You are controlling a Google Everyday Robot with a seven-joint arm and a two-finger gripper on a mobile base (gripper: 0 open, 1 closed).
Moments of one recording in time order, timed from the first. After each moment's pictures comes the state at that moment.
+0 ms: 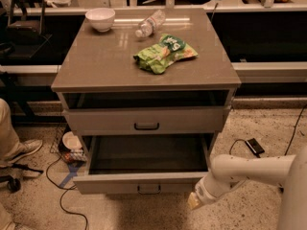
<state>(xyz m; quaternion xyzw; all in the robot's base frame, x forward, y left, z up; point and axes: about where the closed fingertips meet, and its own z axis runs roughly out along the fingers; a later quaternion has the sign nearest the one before) 0.413 -0.161 0.397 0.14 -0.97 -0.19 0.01</state>
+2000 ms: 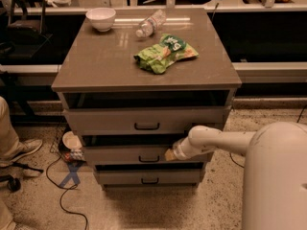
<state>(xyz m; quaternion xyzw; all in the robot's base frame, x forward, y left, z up) 0.623 -0.088 0.407 0.18 -0.95 -0.20 -0.18</state>
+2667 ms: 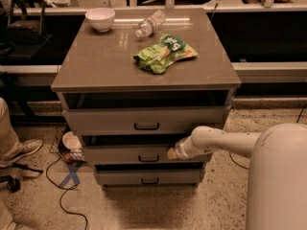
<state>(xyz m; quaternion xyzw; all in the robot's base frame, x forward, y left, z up) 0.628 -0.092 0.415 0.18 -0.94 -0.20 -0.19</state>
